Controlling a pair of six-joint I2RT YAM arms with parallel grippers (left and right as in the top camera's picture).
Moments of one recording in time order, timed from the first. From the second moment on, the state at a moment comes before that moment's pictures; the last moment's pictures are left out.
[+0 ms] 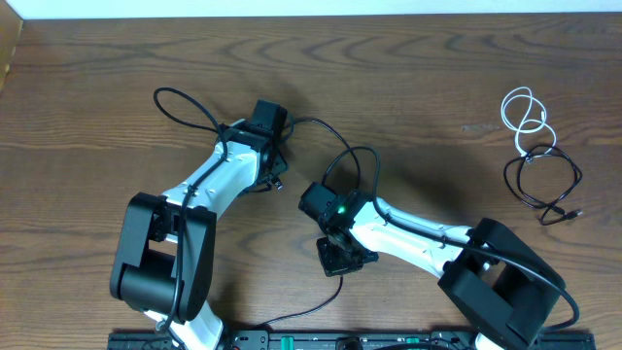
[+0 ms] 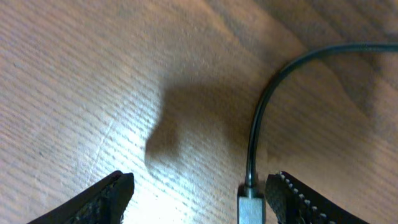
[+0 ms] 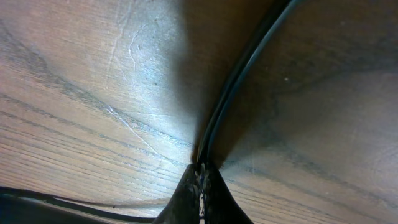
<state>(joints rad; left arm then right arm) -0.30 1.82 1.09 -0.63 -0.23 -0.83 0.92 1.86 1.08 -0.82 -0.24 0.66</state>
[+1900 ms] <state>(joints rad) 0.00 1.89 1.06 -1.10 0.11 -0.34 0.62 1.85 1.08 -0.63 -0.02 0.75</state>
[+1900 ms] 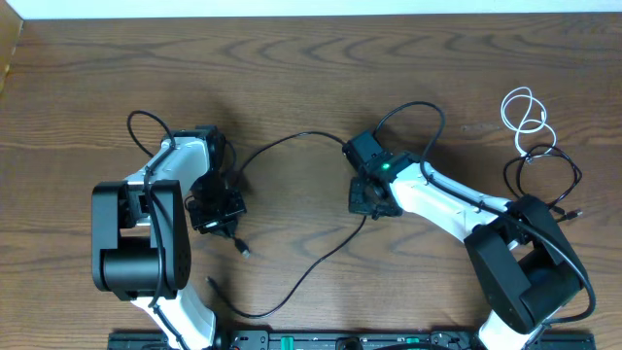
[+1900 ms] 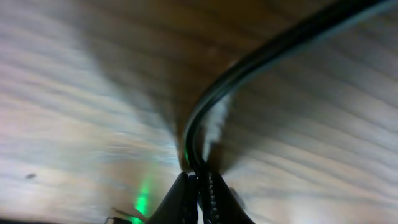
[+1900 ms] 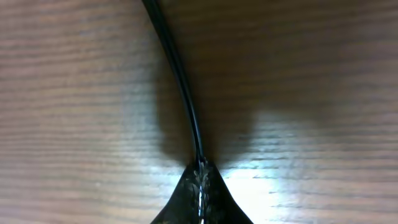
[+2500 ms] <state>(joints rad) 0.00 1.91 1.05 -1.18 0.12 -0.33 0.62 1.85 1.08 -0.60 0.09 0.77</state>
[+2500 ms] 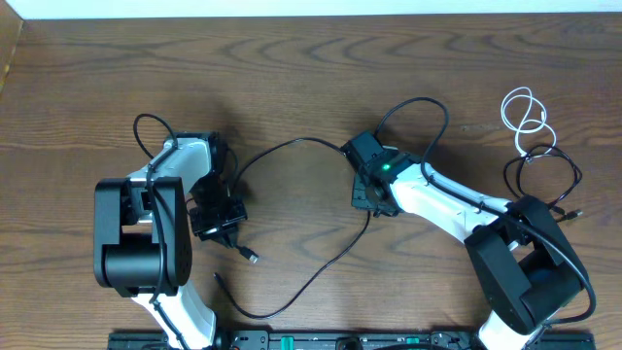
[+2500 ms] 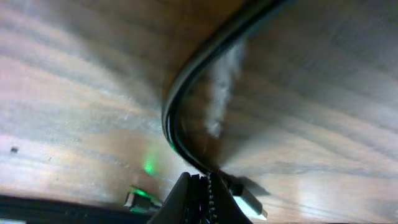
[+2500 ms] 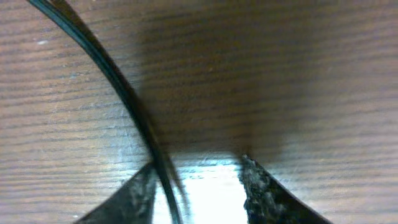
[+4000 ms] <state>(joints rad) -0.15 1.90 1.05 -1.08 0.21 -0.31 0.50 1.87 1.11 -0.59 0.01 0.51</state>
